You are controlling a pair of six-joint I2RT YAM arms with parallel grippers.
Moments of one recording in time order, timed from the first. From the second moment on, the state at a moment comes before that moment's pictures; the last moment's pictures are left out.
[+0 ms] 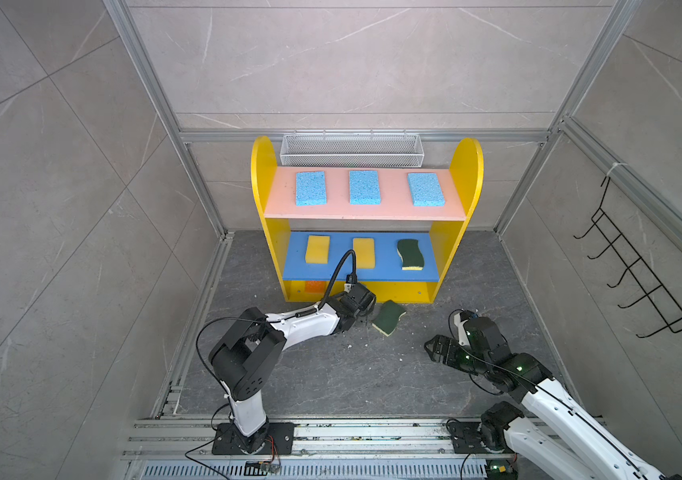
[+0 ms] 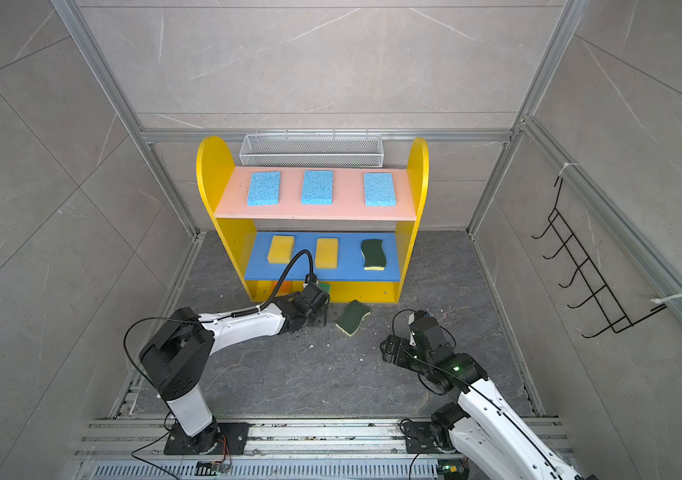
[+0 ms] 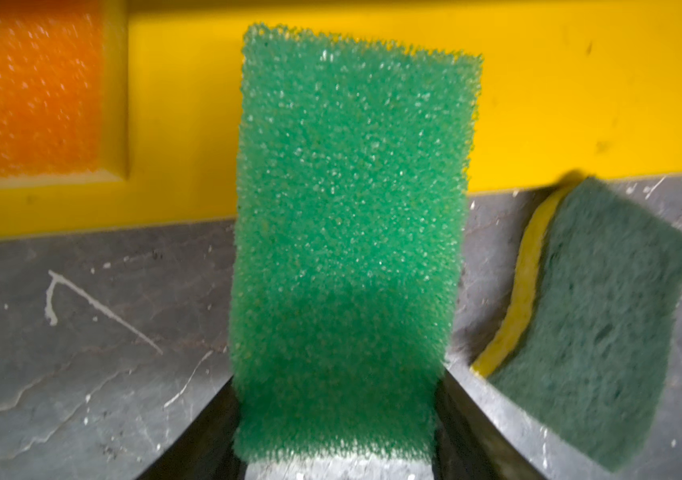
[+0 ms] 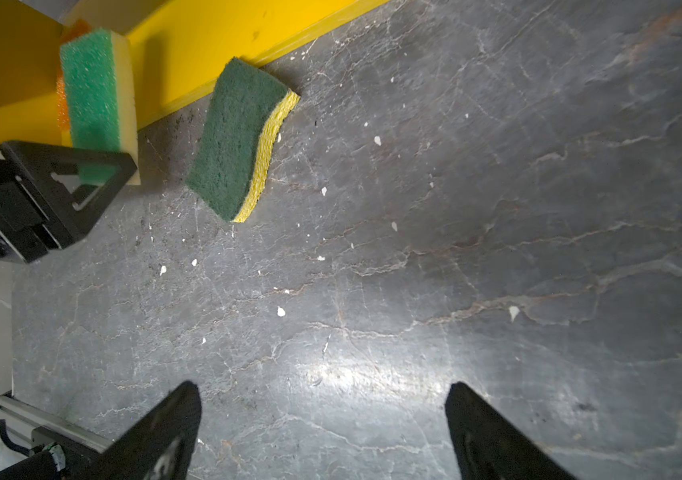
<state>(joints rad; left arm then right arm) -0.82 1.78 1.12 -0.36 -0.33 -0.60 0.45 0.73 0.52 -0.70 -0.11 0.68</state>
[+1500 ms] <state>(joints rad) -0.82 1.99 1.30 -0.21 -0.49 -0.69 0.45 0.68 0.52 -0.74 -0.10 0.65</state>
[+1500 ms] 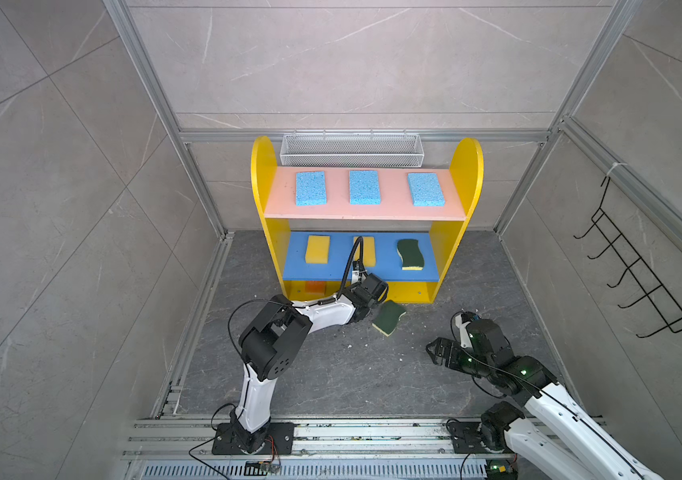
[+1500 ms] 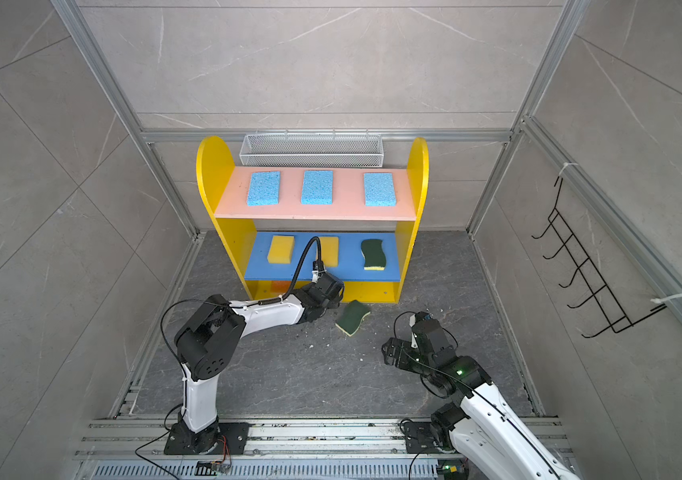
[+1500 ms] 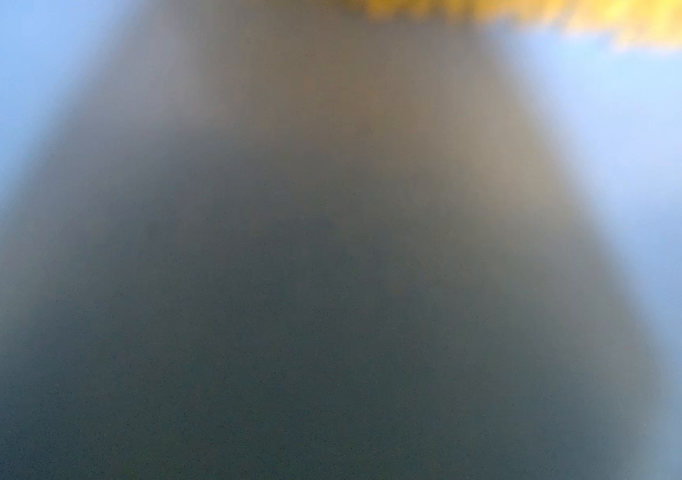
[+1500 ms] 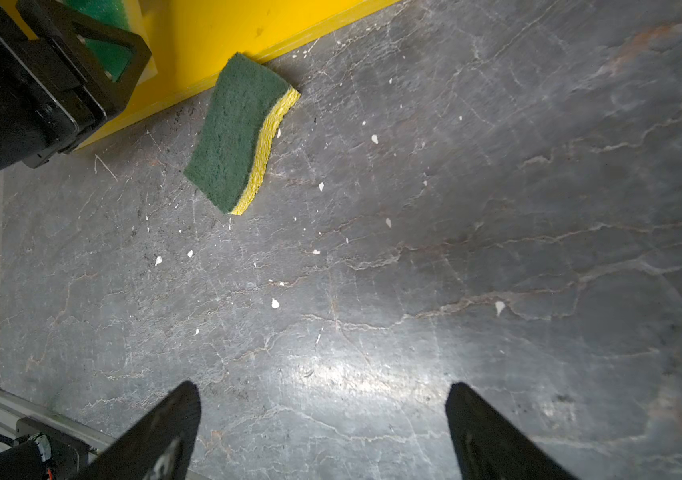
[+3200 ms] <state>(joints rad) -0.92 1.29 0.92 -0.57 -0.55 -0.70 0.47 0.66 0.46 -0.55 -0.27 0.87</state>
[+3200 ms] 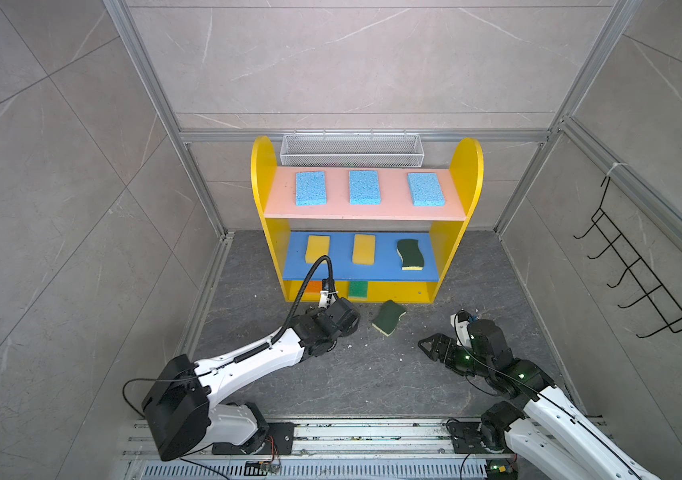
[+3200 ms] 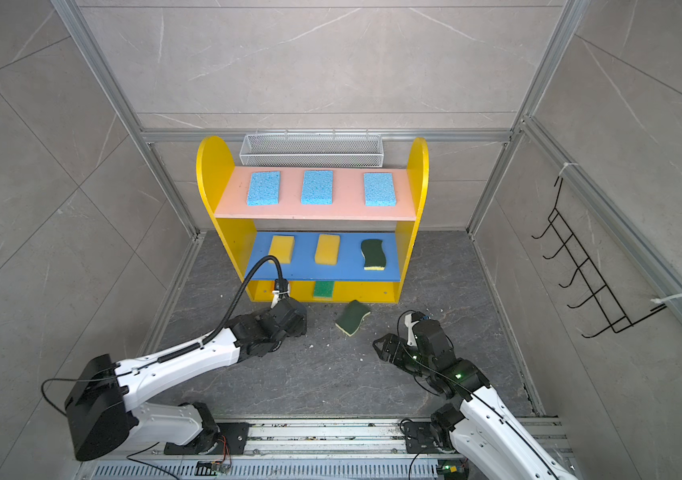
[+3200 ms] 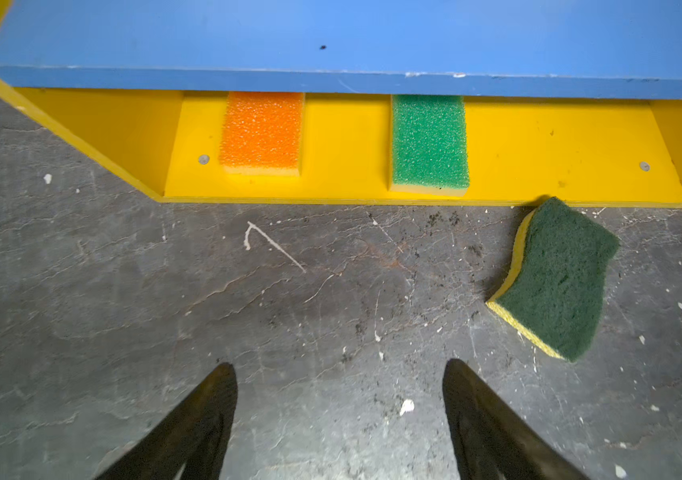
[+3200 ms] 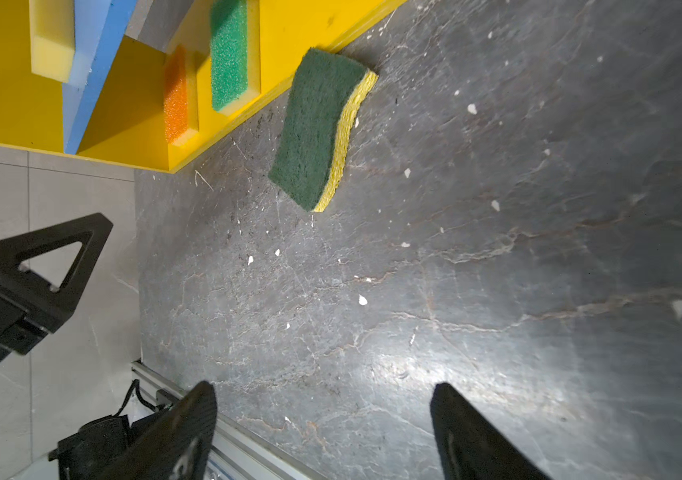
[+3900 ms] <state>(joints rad) -0.91 0.85 0.70 -0.79 -0.52 -0.81 0.90 1.12 0.57 -0.19 -0.04 1.16</state>
